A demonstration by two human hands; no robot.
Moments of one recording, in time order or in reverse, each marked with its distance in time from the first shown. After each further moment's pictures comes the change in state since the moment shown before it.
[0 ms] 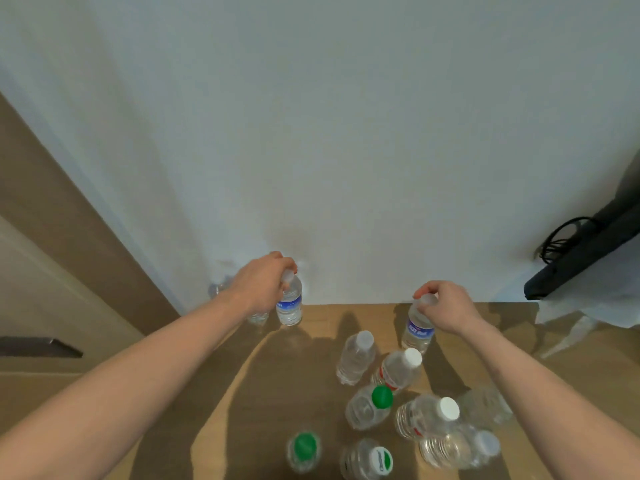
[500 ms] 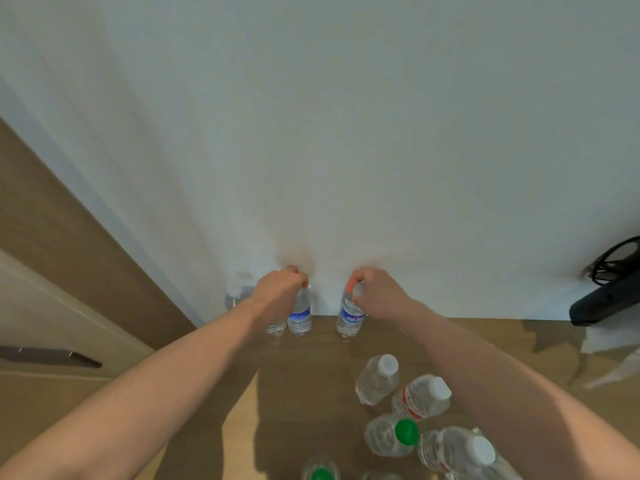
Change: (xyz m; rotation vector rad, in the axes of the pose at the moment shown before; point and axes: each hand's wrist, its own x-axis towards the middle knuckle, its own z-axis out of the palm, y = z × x) left_hand 0.031 -0.023 0.021 0.107 -0.132 -0.022; right_hand 0.056 -0.133 0.075 0.081 -0.257 -0.340
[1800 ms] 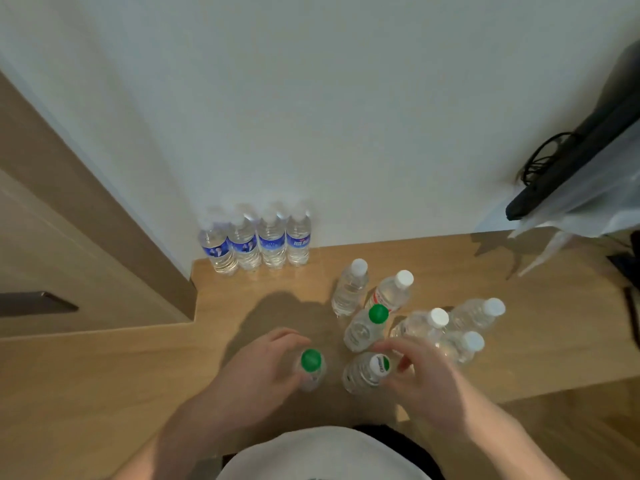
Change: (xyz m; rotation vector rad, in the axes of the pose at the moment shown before) left_hand -0.248 0.064 0.078 -0.479 -0.073 0.222; right_hand -0.322 0.034 0.080 0.080 0.089 0.079
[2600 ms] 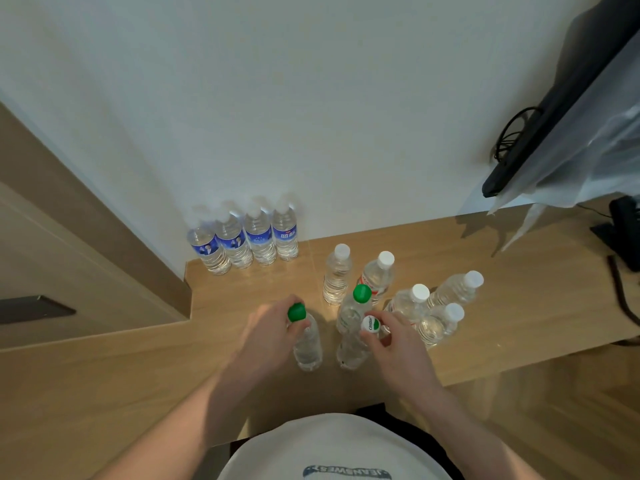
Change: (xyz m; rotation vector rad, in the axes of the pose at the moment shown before) left_hand 0.044 0.020 0.028 -0.023 0.189 -0.241; right_hand 0.005 0.017 0.046 0.185 0.267 0.197
